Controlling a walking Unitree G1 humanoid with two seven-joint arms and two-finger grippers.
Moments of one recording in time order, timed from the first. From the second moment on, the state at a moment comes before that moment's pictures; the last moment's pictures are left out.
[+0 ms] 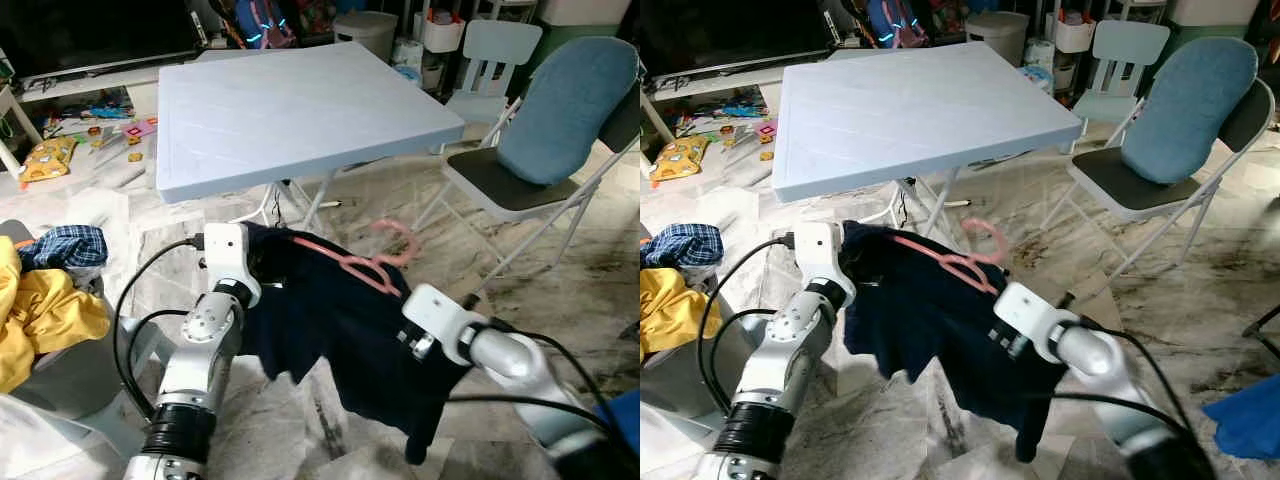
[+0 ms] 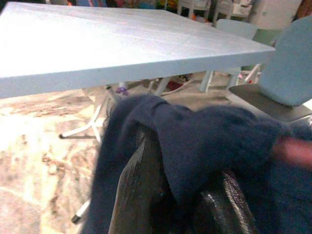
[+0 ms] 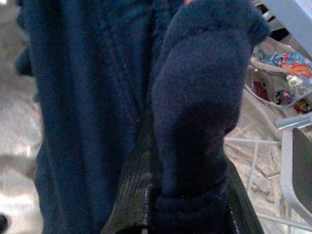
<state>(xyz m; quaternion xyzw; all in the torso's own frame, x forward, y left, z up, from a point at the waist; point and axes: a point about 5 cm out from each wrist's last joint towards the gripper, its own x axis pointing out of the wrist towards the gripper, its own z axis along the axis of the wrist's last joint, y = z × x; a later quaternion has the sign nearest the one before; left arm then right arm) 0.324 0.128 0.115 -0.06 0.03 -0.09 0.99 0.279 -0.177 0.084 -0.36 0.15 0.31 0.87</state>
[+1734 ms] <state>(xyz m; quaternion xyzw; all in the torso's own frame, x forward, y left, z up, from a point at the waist) 0.329 0.156 0.090 -0.10 0.09 -0.03 0.99 0.295 -0.202 0.153 -0.15 0.03 0.36 0.92</state>
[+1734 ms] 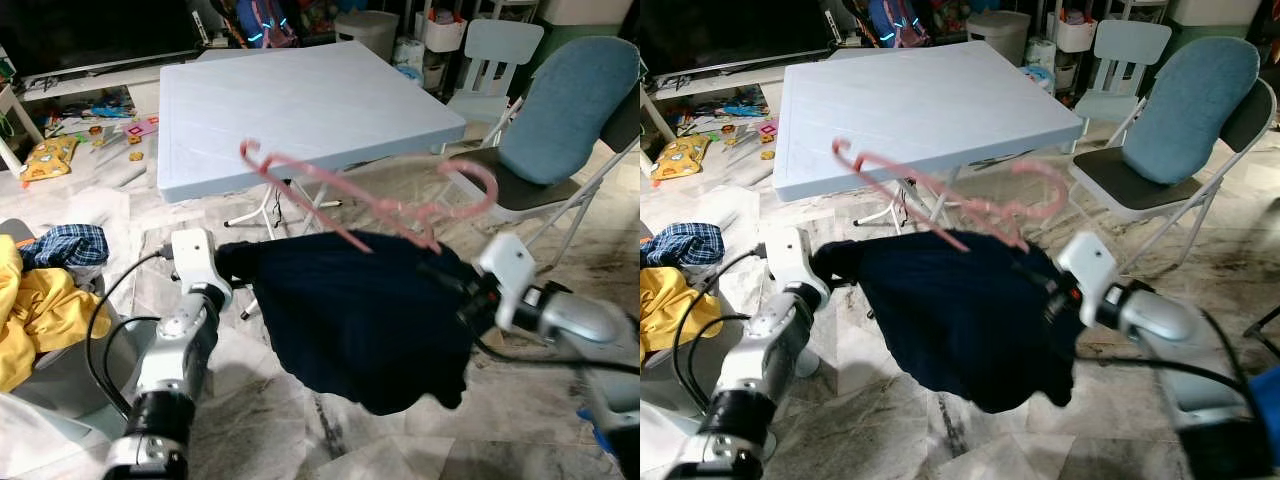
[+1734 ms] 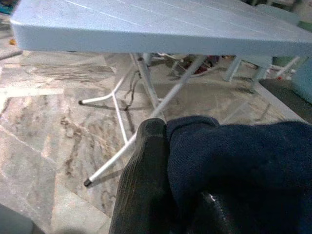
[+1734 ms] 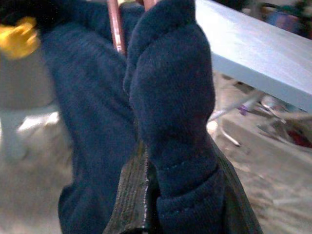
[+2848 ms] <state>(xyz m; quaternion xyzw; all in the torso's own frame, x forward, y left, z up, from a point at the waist) 0.251 0.100 0.084 0.09 0.10 -0.50 0.86 0.306 -0.241 0.118 -0.47 0.15 0.37 0.78</state>
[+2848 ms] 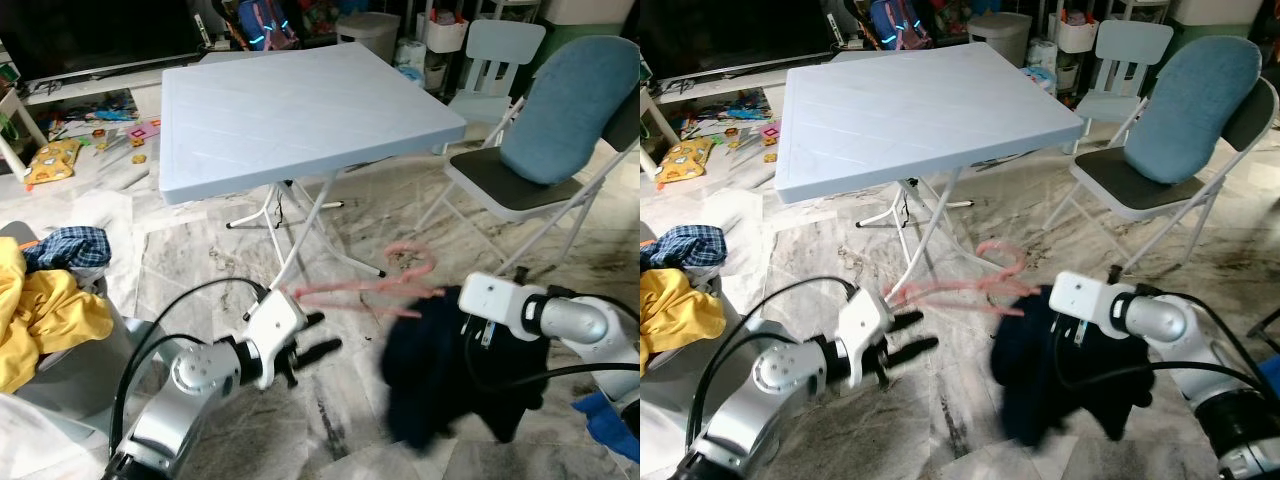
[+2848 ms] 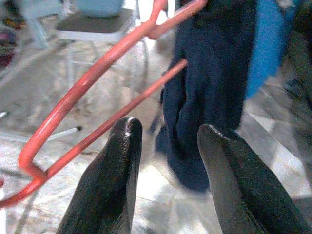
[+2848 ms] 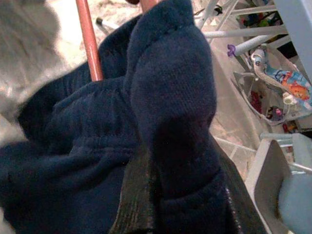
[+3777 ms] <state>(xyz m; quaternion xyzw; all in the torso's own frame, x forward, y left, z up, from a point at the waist) 0.252 0.107 0.099 0.13 0.06 -0.52 0.84 0.296 -0.232 0.134 -0.47 0.11 0.52 0.70</state>
